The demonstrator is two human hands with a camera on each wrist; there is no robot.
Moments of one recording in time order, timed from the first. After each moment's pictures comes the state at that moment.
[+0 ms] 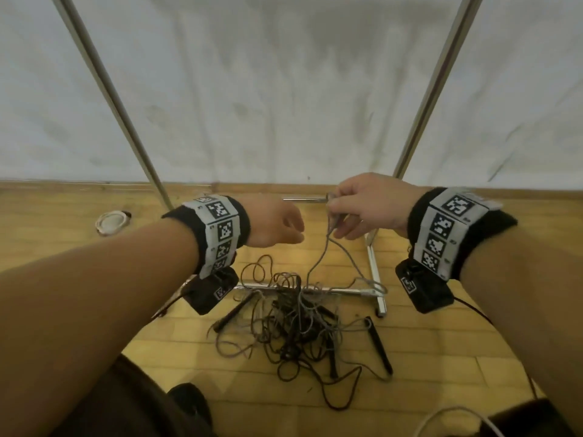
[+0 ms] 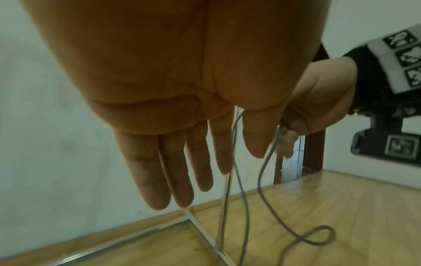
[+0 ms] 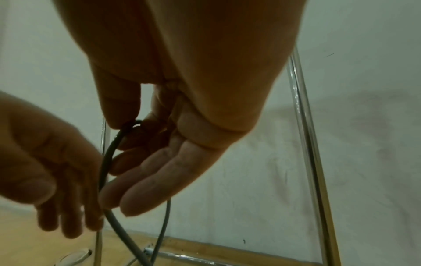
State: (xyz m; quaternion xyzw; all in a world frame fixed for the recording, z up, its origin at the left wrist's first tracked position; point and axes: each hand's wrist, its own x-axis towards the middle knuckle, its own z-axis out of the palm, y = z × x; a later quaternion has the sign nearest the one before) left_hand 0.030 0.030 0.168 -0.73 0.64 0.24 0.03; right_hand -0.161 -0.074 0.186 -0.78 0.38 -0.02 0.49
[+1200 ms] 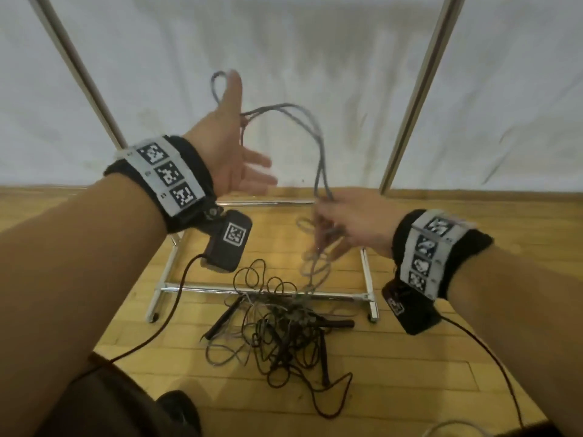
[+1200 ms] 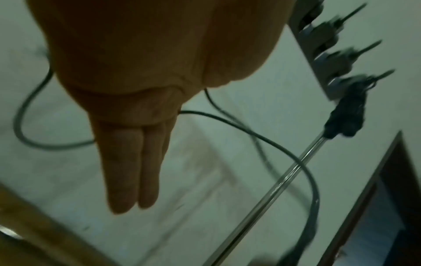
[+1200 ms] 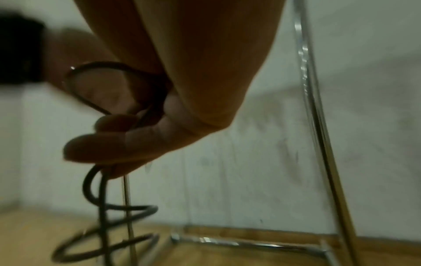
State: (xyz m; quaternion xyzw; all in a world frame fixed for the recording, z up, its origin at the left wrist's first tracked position) left_hand 0.049 0.003 0.237 -0.63 0.23 0.49 -0.55; right_hand -0.177 -0.062 0.184 -0.71 0.35 -0.05 0.60
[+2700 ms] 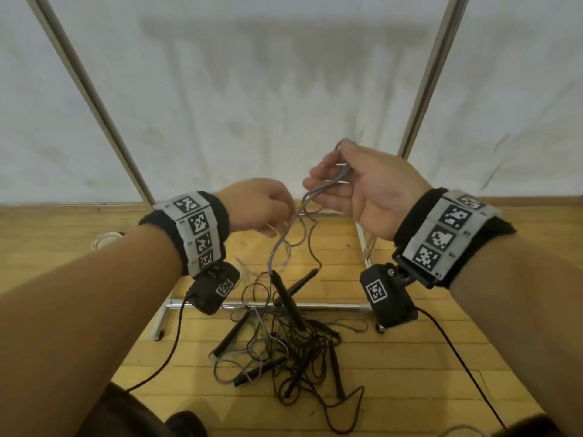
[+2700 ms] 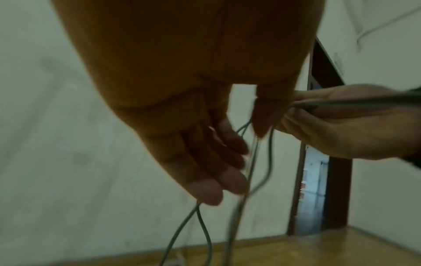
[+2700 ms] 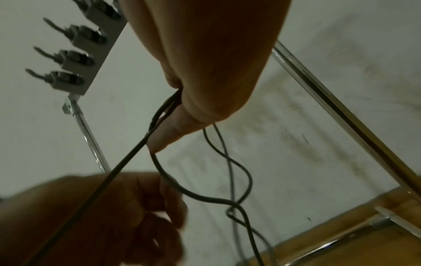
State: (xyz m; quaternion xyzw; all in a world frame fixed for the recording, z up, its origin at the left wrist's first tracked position) left_hand 0.051 0.015 0.193 -0.71 0.51 0.40 -0.28; right_hand -0.148 -0.059 0.231 -0.46 0.32 -0.31 0.76
